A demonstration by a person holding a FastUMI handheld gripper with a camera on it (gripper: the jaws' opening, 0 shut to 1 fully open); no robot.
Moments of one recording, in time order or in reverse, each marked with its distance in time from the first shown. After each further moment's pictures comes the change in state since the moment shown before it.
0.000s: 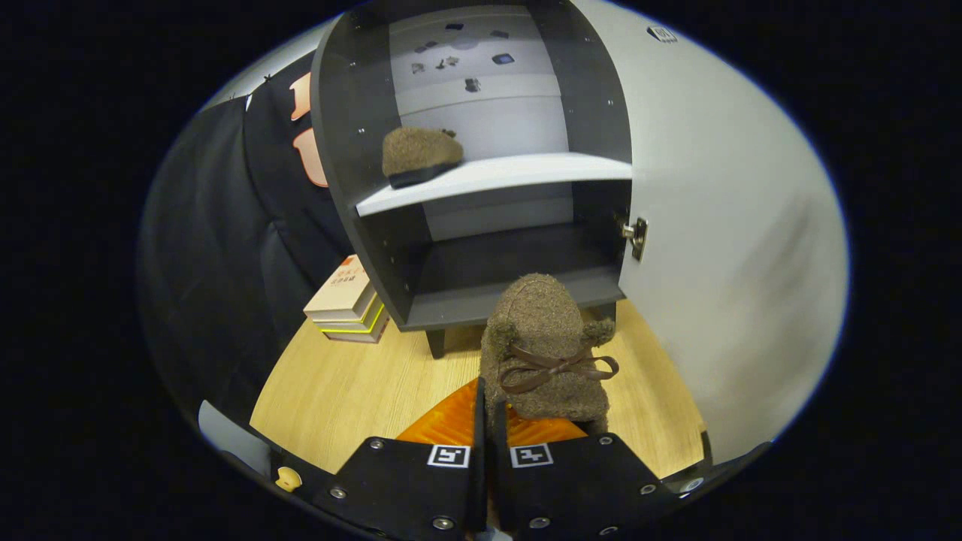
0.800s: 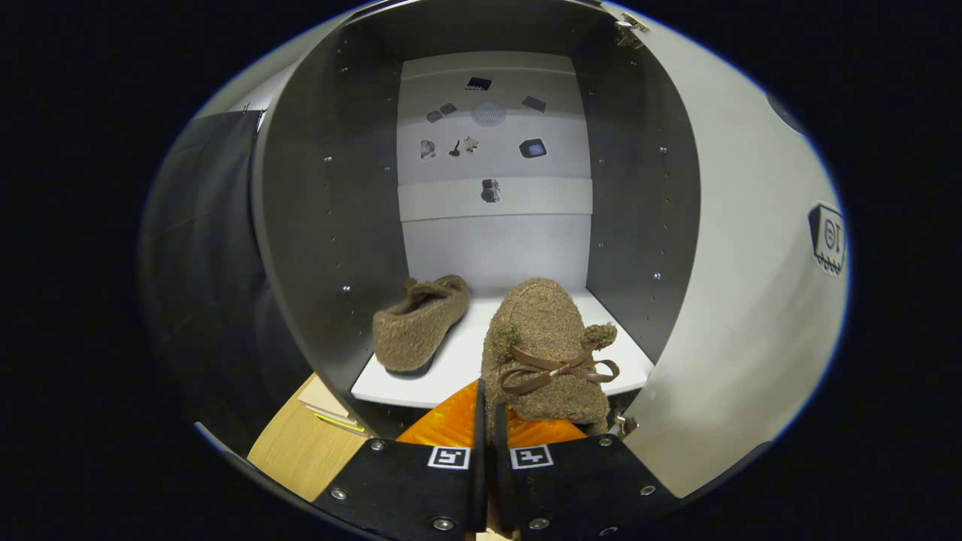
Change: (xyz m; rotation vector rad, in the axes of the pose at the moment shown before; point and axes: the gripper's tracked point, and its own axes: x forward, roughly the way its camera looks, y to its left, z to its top) arm 0.043 0.000 0.220 -0.090 -0.221 -0.013
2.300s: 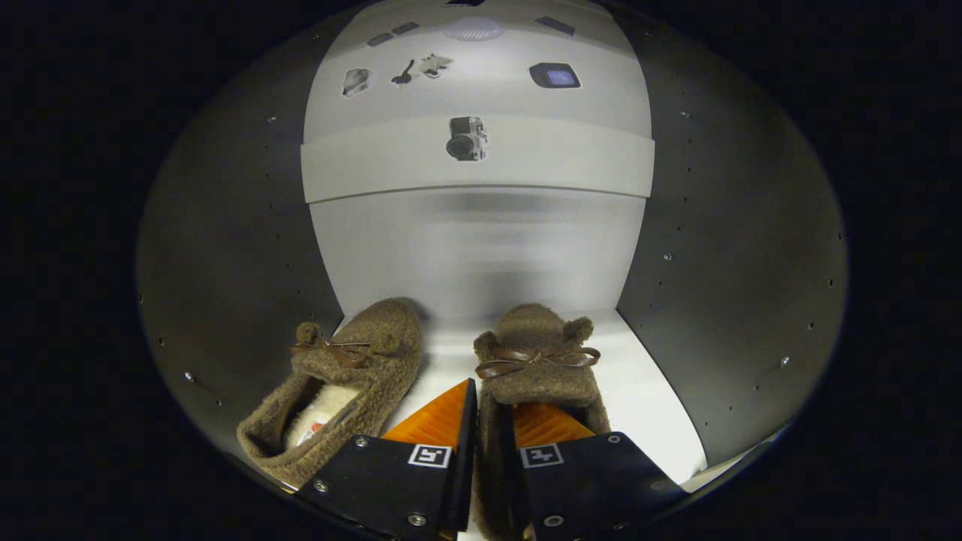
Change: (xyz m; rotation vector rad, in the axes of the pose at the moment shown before) arm 0.181 -0.007 0.031 -0.033 0.161 -0.059
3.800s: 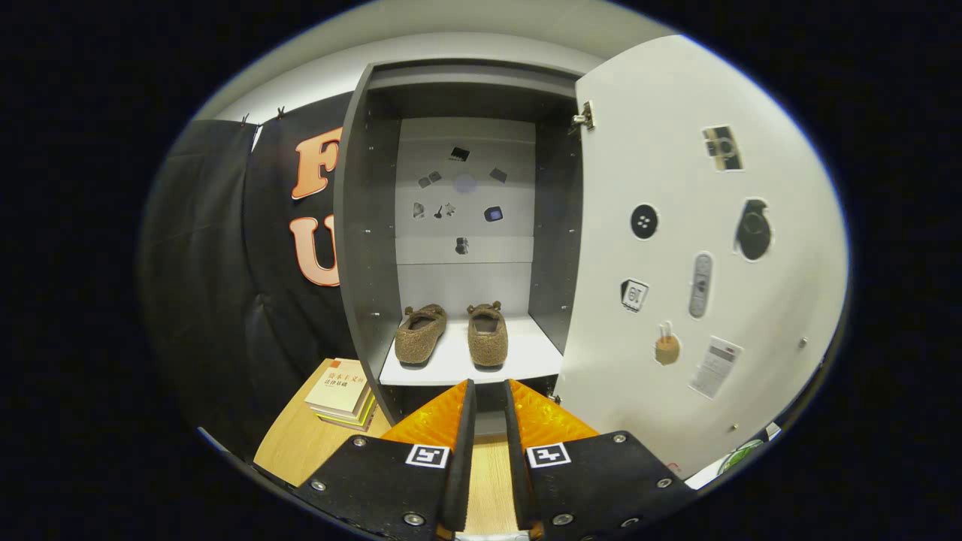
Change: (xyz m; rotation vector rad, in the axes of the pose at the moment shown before) arm -0.387 -0.019 -0.066 0.056 -0.258 -0.124
